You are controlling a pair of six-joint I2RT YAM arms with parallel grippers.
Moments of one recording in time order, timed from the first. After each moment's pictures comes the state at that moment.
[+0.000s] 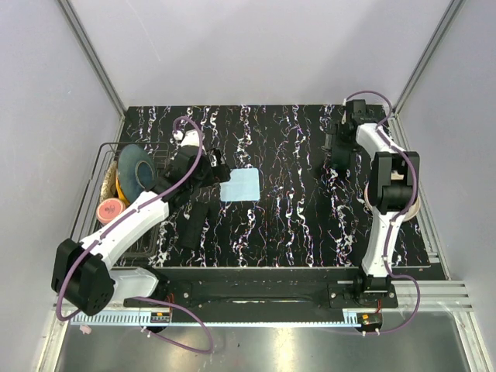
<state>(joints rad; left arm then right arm) -0.52 1.24 0.93 -0.27 -0.19 -0.57 0.01 2.18 1.72 -0.51 0.05 0.10</state>
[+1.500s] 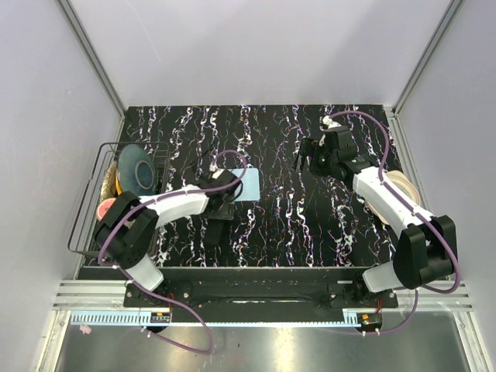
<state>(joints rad) -0.65 1.61 0.90 -0.53 -0.31 -0.59 0.33 1.45 1.11 -0.37 -0.10 0.43</state>
